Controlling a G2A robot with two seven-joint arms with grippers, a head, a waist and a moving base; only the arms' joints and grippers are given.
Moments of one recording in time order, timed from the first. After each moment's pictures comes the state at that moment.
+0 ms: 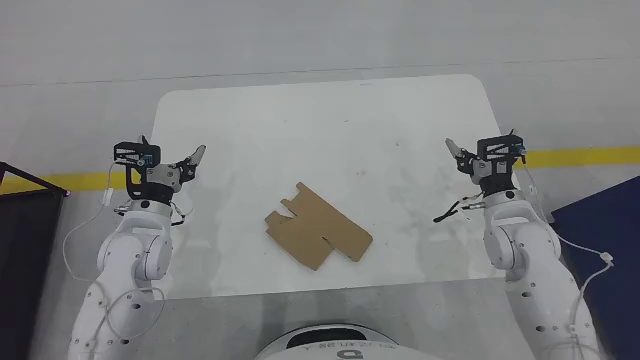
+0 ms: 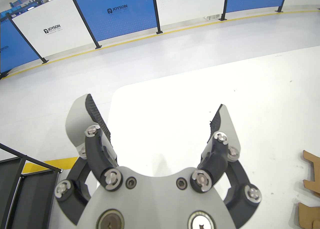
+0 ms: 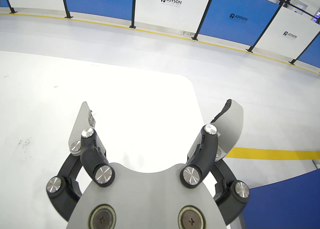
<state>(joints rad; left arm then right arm) 1.73 -1.15 -1.60 -1.80 1.33 0.00 0.00 -1.73 -1.15 1.60 -1.80 -1.33 0.00 0.00</state>
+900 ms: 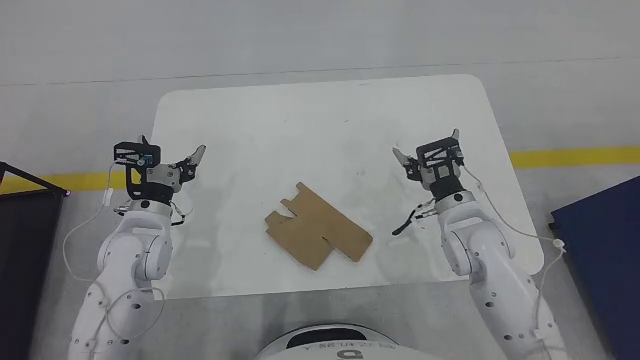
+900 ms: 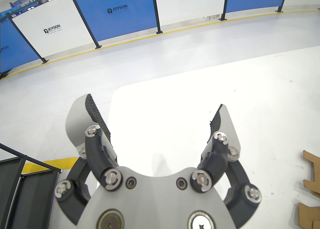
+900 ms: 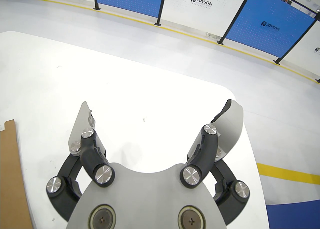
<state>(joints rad) 1.73 -1.15 -1.60 -1.80 1.33 0.00 0.00 -1.69 -1.17 1.37 -1.91 -1.44 0.07 0.13</state>
